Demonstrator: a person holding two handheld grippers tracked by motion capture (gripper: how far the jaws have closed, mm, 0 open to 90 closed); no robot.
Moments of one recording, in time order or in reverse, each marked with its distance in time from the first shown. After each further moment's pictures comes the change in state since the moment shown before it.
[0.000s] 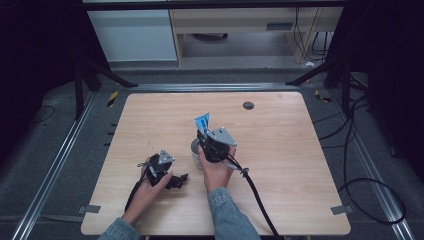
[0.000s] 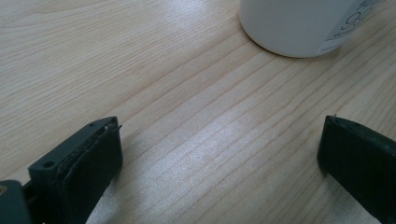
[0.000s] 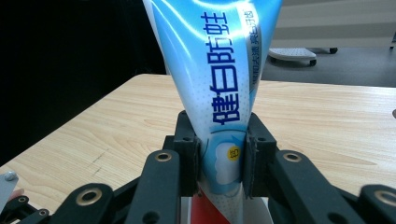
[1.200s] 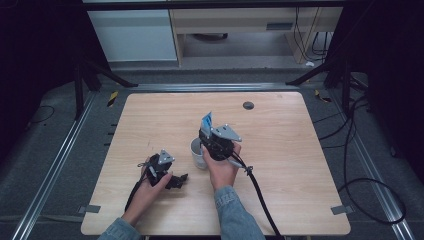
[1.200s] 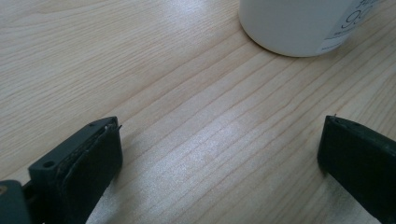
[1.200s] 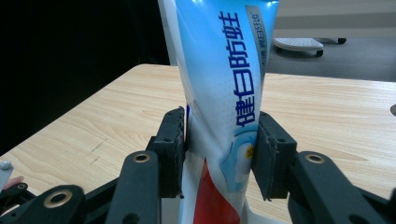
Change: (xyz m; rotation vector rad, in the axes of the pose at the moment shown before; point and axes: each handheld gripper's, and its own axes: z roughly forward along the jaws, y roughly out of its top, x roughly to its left) left arm 0.000 0.000 0.000 0.000 0.000 0.000; right arm -0.014 0.007 -0.003 0.051 0.024 -0.014
